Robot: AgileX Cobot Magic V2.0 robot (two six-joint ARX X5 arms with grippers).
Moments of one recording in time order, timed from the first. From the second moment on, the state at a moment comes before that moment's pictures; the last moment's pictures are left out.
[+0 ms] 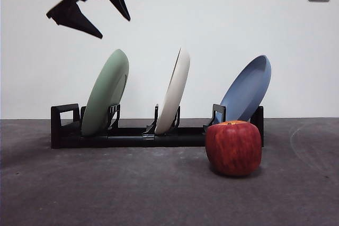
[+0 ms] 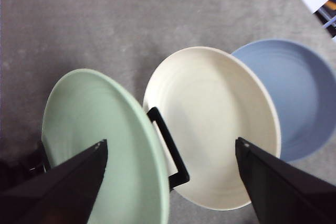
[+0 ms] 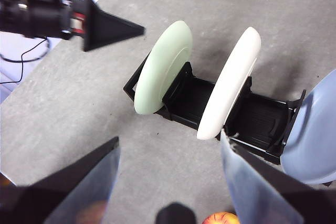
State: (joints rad) left arm -0.27 1.67 1.57 -0.56 0.33 -0.21; right arm 0.49 1.23 1.41 -0.71 -0.27 0.16
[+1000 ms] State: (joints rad) left arm -0.29 1.76 1.57 -0.61 0.31 -0.19; right arm 0.49 1.23 1.41 -0.71 -0.26 0.16
